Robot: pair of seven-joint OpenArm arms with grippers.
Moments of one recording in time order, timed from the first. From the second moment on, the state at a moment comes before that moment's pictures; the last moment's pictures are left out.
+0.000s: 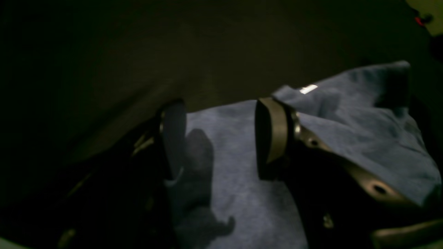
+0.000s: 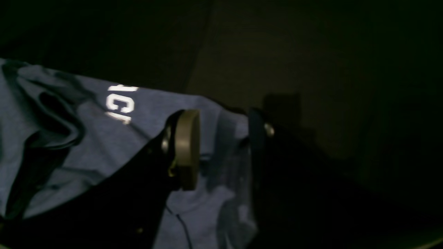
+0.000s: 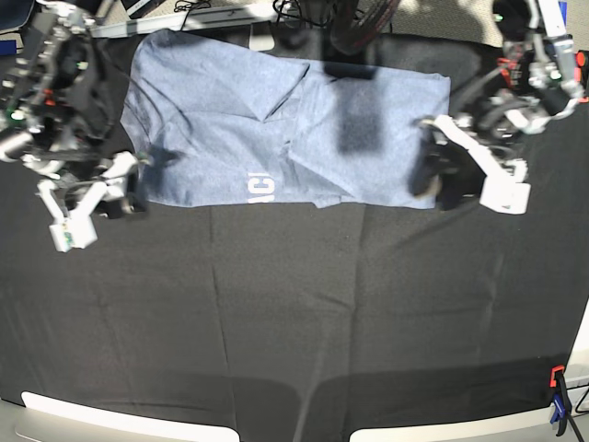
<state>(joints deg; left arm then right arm) 17.3 -5.2 -19.7 108.5 -36.8 -41.6 42.4 -7.6 15.5 28.6 112.4 36.0 32.8 -68.9</state>
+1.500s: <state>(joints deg) 17.4 -6.3 -20.1 108.5 -37.1 -41.7 40.9 -15.6 20.7 21.4 87.6 45.7 35.6 -59.3</state>
